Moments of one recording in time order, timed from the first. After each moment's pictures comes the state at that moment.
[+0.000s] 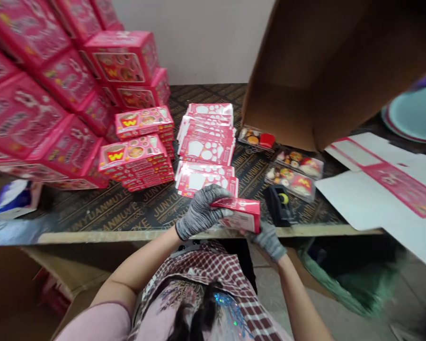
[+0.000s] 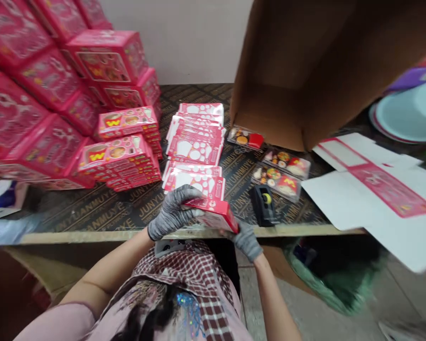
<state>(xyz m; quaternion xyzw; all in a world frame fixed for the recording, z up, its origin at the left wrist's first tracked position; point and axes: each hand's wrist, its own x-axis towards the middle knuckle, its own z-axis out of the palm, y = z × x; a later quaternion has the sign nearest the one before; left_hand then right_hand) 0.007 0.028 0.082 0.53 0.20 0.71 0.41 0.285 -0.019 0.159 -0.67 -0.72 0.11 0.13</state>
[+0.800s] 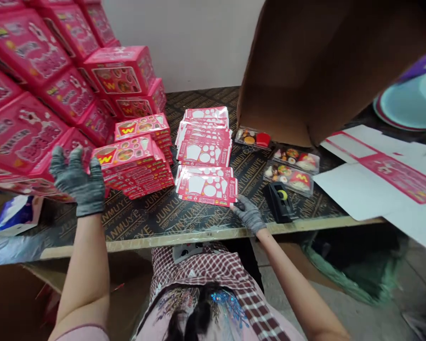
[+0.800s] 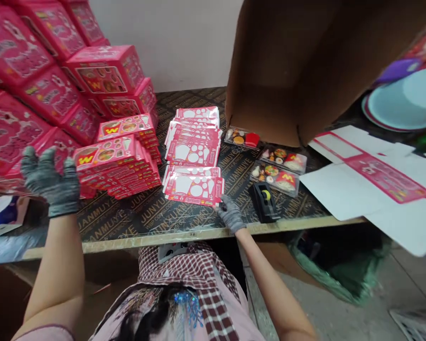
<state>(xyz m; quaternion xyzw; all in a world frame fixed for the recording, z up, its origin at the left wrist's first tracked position) -0.223 0.073 -0.026 0.40 0.69 0.60 0.00 0.282 0.050 0.106 -0.68 -0.68 0.11 0.24</state>
